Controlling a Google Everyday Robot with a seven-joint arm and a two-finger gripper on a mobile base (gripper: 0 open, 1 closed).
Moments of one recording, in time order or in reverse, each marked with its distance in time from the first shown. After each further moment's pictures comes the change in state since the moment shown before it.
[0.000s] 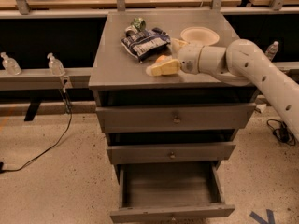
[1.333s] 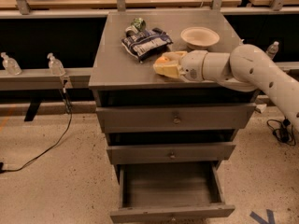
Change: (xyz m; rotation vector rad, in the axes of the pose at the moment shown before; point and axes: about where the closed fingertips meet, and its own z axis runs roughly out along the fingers) arm 0.028 0.013 -0.021 0.029 0.098 -0.003
